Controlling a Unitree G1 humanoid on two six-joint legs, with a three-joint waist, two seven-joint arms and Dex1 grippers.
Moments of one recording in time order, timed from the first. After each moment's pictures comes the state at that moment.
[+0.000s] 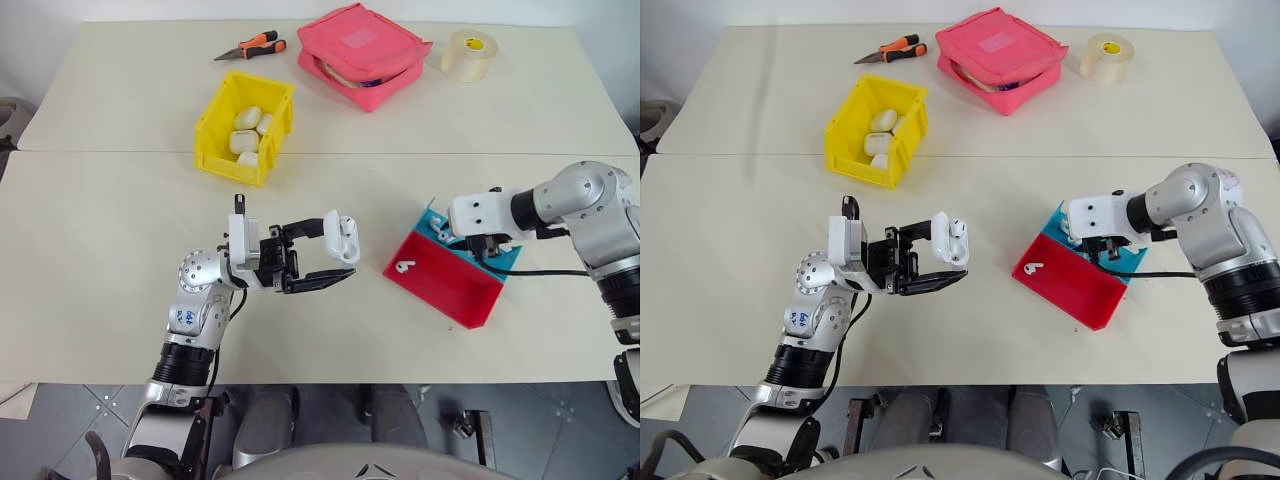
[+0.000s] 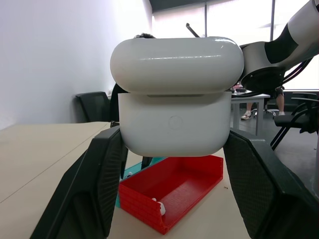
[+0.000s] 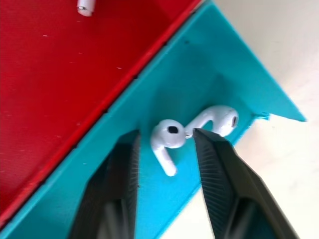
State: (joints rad) left arm -0.36 0.24 -0.08 0.05 -0.52 -0.12 -1.19; right arm -0.74 -0.93 0.34 0.28 -0.18 -0.02 1.36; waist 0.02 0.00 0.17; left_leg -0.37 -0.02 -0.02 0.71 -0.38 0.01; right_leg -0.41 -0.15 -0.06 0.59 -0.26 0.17
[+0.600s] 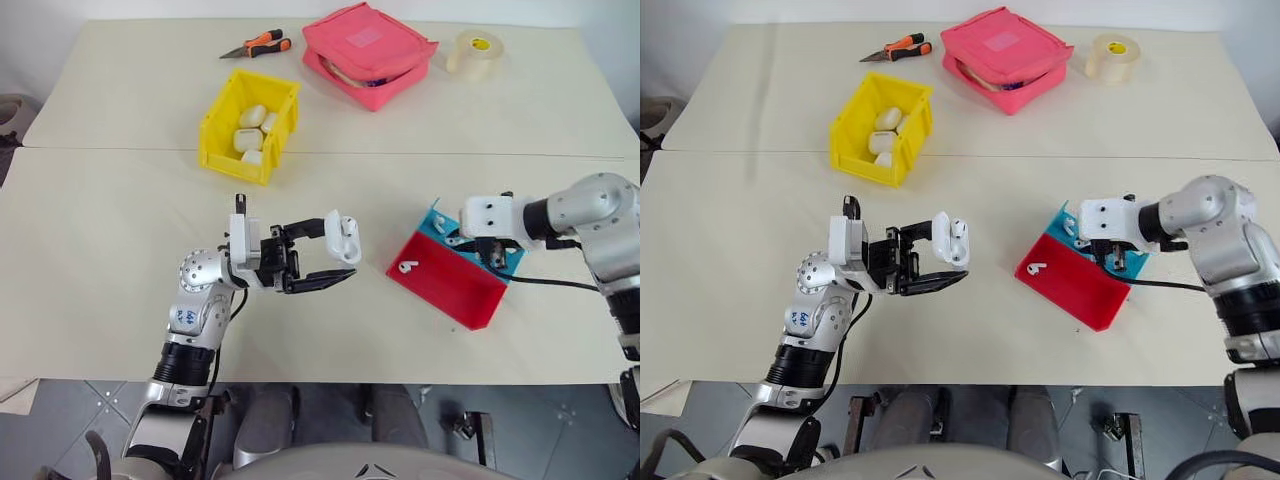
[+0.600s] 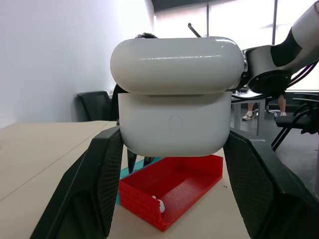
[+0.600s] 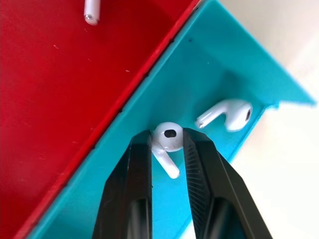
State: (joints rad) left arm -0.37 0.24 -0.08 0.05 -0.53 -0.11 -1.20; right arm -0.55 -0.97 0.13 0.11 -0.05 0.17 1.33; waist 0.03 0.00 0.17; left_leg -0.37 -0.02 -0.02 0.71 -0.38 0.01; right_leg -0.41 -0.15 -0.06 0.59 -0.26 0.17
